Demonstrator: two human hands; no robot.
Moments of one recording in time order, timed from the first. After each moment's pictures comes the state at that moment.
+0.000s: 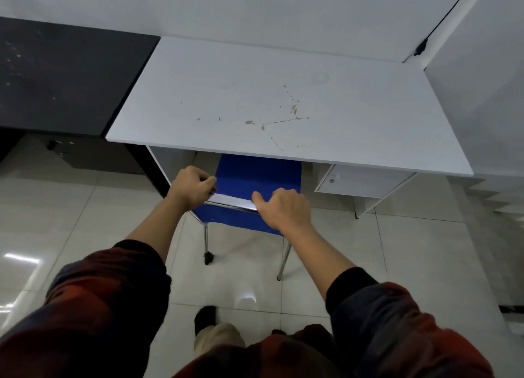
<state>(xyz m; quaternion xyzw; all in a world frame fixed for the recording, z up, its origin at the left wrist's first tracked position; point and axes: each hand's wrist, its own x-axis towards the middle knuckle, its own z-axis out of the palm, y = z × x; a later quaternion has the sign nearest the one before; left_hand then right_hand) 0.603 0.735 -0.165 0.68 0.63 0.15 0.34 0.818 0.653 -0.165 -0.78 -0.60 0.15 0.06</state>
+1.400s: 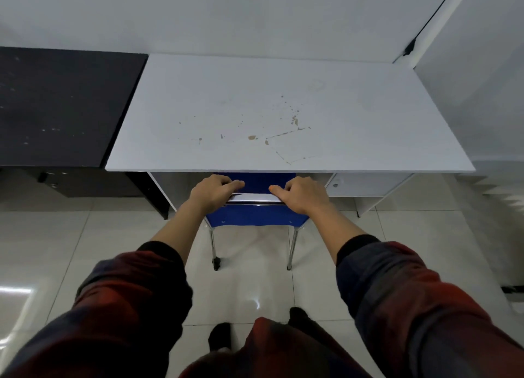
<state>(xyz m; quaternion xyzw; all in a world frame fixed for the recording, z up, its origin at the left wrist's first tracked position) 0.603 0.807 -0.167 0.71 0.58 0.06 0.39 0.833 0.735 -0.158 -0.76 -0.62 0.20 0.03</state>
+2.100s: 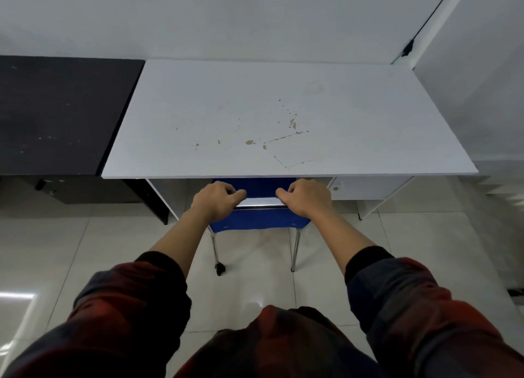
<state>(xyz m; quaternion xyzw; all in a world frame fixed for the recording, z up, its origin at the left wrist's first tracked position) 0.624 0.803 -0.165 0.75 0.58 0.03 0.32 0.850 0.739 -0.163 -0.78 -0.59 0.18 0.06</state>
